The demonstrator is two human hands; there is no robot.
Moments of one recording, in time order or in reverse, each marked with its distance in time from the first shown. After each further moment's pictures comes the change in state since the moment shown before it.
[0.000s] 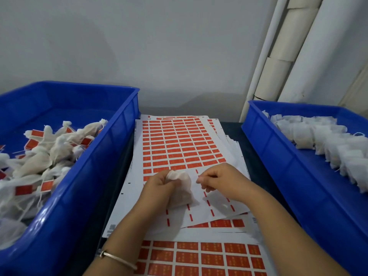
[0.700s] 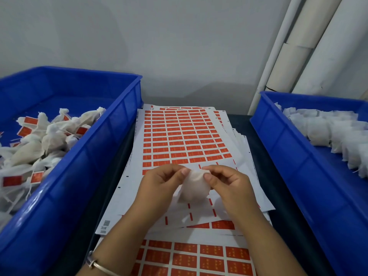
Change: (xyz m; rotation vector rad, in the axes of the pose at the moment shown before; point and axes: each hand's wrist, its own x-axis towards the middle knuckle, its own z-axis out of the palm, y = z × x) left_hand -0.008 0.011 0.003 -0.073 0.020 0.235; right_hand -0.023 0.011 0.036 0.485 0.409 -0.139
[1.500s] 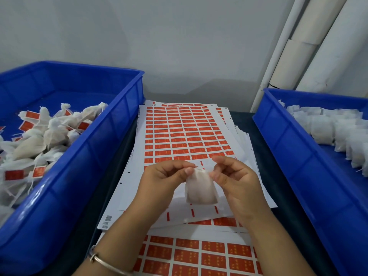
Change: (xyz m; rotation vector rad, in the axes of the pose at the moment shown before) left_hand -0.002 -0.002 0.000 -0.182 0.009 0.018; right_hand -0.003 -0.007 -0.006 0.306 -0.041 -0.008
